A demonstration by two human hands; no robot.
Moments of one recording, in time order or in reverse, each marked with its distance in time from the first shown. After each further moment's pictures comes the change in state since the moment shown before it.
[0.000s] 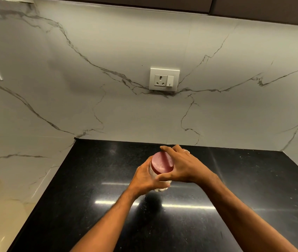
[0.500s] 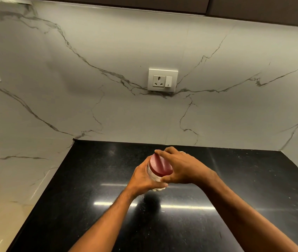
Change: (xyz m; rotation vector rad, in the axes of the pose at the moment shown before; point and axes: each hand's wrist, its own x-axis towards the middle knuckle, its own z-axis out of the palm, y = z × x) left_hand 0.002 -0.001 -0.003 0.008 0.003 0.020; right_hand 0.000 -0.007 -0.008 -0.116 -0.087 -0.065
